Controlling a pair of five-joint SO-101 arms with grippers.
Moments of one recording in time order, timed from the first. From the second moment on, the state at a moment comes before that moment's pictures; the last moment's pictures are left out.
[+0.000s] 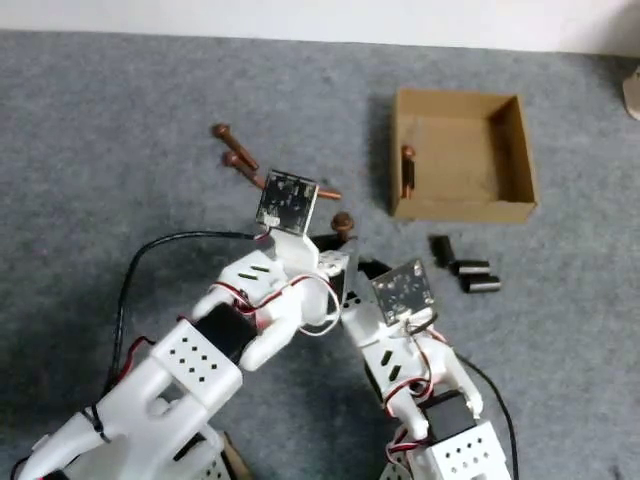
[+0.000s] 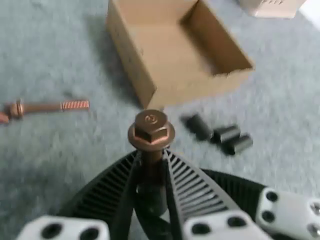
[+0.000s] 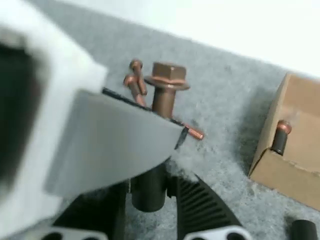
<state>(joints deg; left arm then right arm) 34.4 -44.7 58.6 29.8 26.2 -25.1 -101.4 96.0 28.6 8.0</state>
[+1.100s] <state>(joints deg) 1.5 -44.2 58.7 68.4 26.0 -8.4 -101.2 96.0 27.3 8.0</state>
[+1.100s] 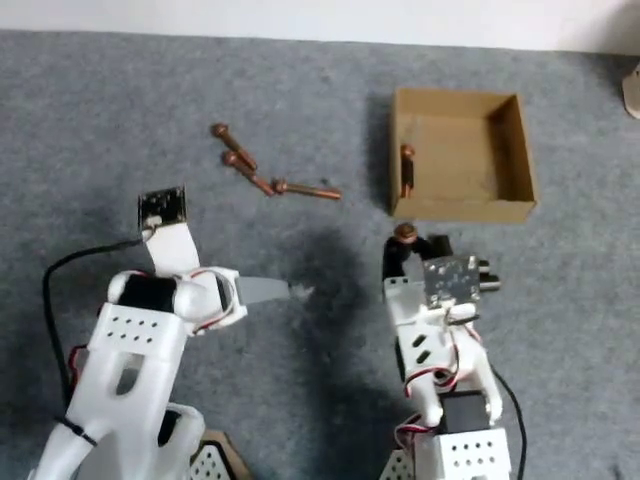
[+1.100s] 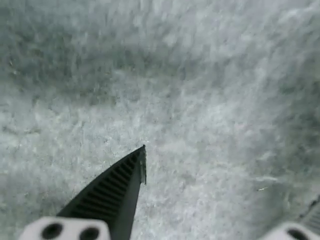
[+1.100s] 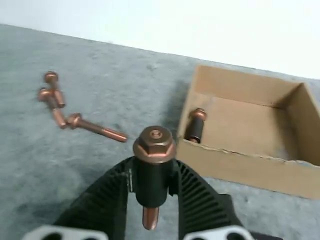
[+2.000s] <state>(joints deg) 1.5 -44.2 65.5 57.1 26.0 3.9 -21.3 35.3 27.2 8.0</state>
